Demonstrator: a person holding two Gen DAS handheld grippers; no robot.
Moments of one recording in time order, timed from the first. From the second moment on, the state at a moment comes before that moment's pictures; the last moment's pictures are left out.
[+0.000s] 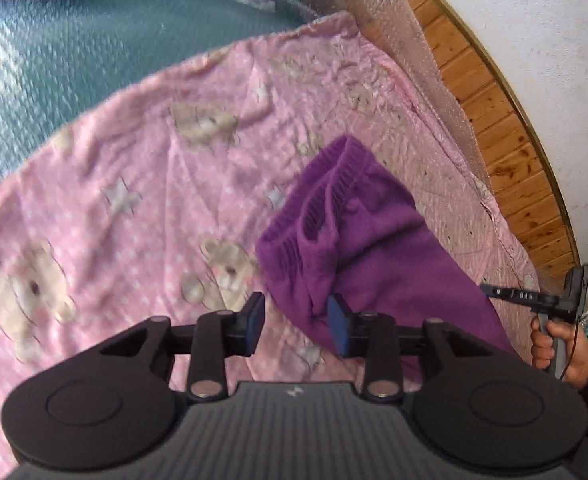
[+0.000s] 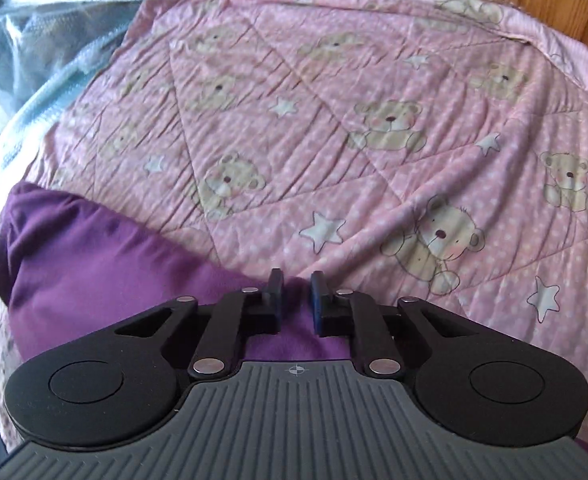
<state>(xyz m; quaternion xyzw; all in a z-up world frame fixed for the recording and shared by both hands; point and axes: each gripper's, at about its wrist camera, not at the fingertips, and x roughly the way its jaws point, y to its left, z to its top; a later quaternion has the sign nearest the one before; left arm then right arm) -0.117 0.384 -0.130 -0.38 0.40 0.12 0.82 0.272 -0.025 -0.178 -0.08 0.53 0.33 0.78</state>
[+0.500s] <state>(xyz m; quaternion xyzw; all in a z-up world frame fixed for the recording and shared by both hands) 0.072 0.382 -0.149 -0.25 0.48 0.02 0.84 0.274 -0.028 -0.179 -0.09 0.54 0.40 0.74</state>
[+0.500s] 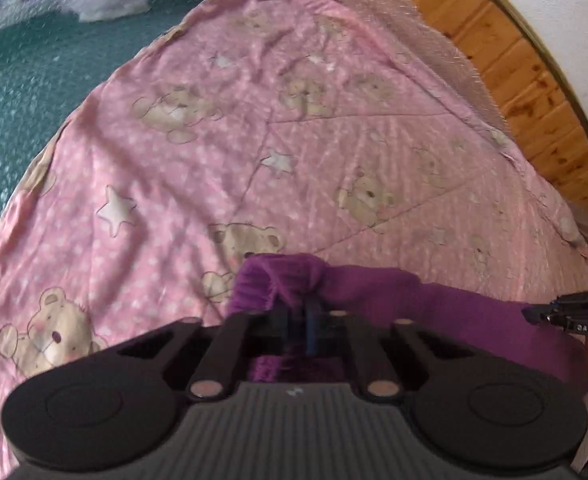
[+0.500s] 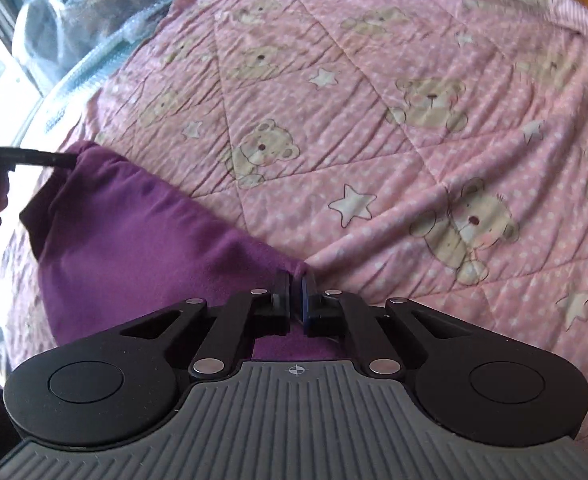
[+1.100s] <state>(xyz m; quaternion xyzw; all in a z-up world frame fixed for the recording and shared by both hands) -0.038 0.351 -0.140 -0.28 0.50 -0.01 0.82 0.207 -0.089 -0.149 -0.03 0.56 0.47 0.68</state>
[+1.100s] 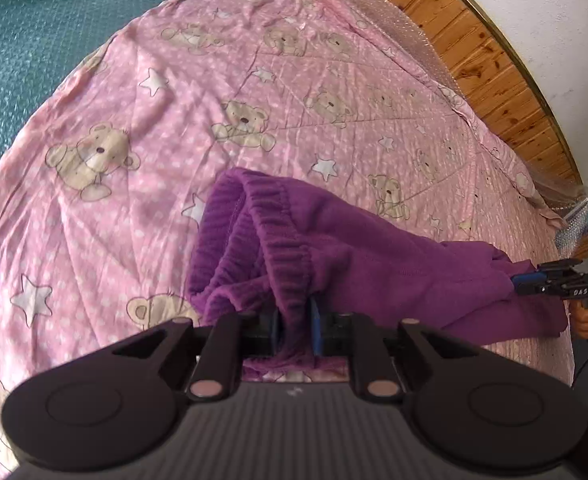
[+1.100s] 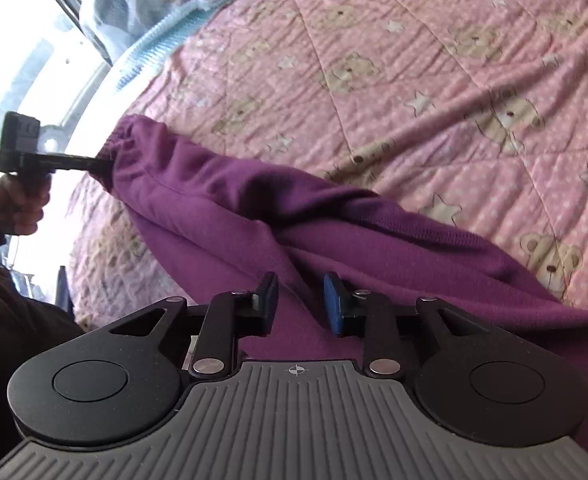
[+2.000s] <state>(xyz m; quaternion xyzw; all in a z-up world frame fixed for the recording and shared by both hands) 0.035 0.417 -0.149 -0.38 0.41 0.02 0.83 0.323 -0.035 -0.189 0.23 0.57 0.41 0.67</state>
